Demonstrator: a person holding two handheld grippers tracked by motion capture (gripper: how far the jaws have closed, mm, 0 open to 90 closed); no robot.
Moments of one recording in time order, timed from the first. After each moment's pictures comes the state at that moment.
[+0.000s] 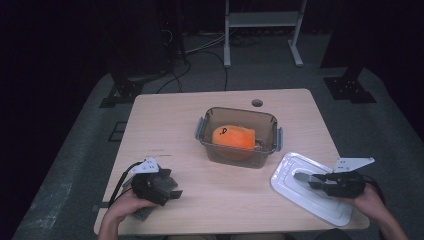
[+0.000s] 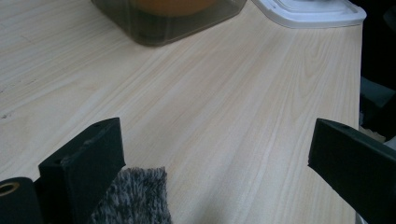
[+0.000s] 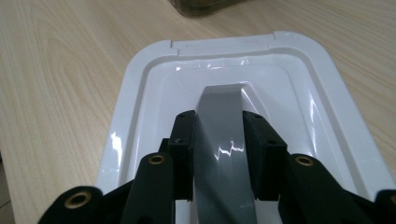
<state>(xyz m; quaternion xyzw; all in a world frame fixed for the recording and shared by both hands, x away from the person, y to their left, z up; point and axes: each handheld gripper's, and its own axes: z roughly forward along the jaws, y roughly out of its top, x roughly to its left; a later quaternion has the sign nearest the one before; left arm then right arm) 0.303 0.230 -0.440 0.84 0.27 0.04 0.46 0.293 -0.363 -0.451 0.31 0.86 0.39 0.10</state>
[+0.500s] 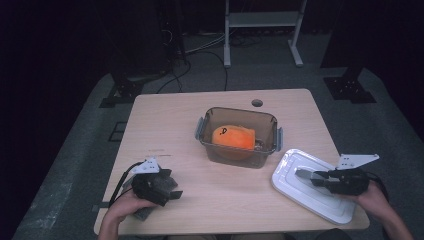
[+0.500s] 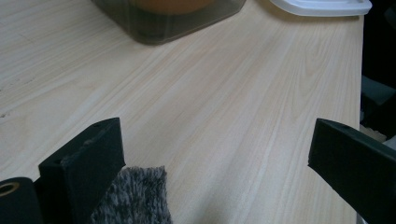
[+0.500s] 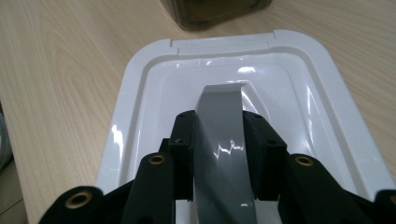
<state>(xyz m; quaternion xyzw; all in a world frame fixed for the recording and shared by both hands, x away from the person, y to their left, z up) 0.303 0.230 -0.441 0.84 0.27 0.04 0.46 0.294 -0.366 -0.437 0.31 0.86 0.40 0.10</state>
